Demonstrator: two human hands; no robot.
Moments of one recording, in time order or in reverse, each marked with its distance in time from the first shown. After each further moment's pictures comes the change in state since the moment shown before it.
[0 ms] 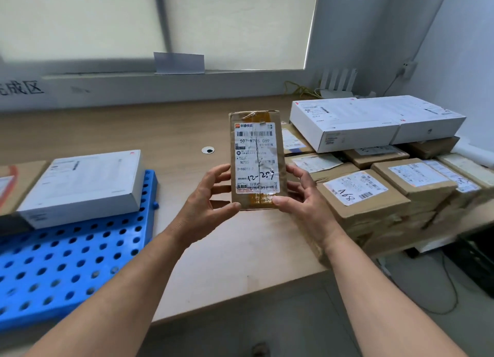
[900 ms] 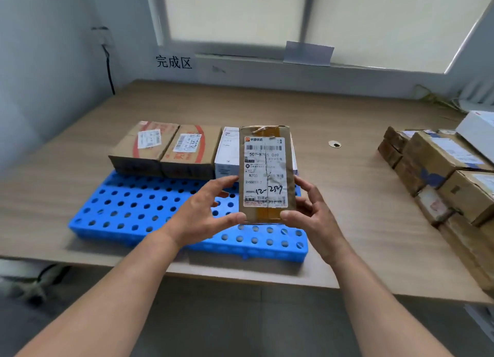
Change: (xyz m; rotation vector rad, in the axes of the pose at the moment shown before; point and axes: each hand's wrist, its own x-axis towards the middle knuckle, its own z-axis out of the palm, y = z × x) left_hand -0.230 -0.046 -0.299 0.468 0.167 -0.169; right_hand -0.041 -0.048 0.340 0.146 -0.331 0.072
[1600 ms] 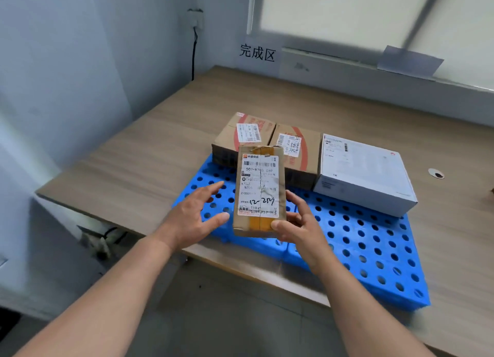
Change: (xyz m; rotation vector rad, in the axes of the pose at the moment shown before) left_hand -0.110 -0.158 -0.155 0.120 0.186 -0.320; right_hand 0.075 0.038 0.238 -0.055 -0.192 0.181
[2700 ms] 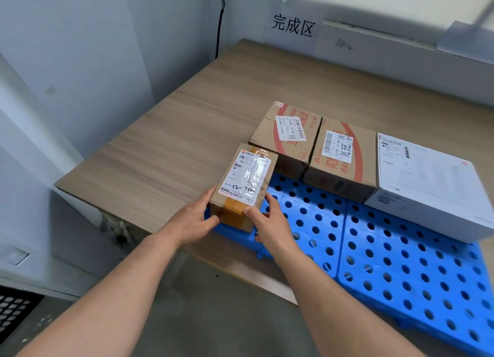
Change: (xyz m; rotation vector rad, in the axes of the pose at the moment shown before) left_hand 0.042 -0.109 -0.024 -0.016 -0.167 -0.322; right_hand 0.098 0.011 0.139 -0.244 0.028 0.219
